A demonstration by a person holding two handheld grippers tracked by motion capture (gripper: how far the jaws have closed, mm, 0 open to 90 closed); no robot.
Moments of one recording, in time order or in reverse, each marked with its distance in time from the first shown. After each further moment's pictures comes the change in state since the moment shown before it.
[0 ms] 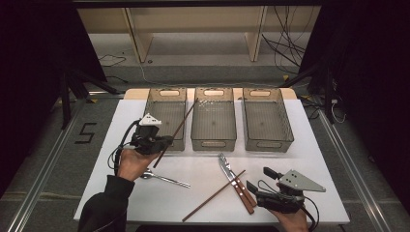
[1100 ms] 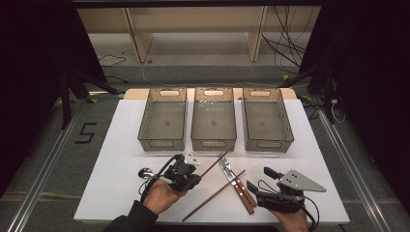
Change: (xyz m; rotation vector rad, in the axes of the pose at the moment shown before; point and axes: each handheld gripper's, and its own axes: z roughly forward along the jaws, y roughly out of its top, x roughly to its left) left arm -0.098 -0.050 0.045 0.232 -0.116 0.162; right arm 0.000 0.000 0.000 0.001 -0.006 -0.007
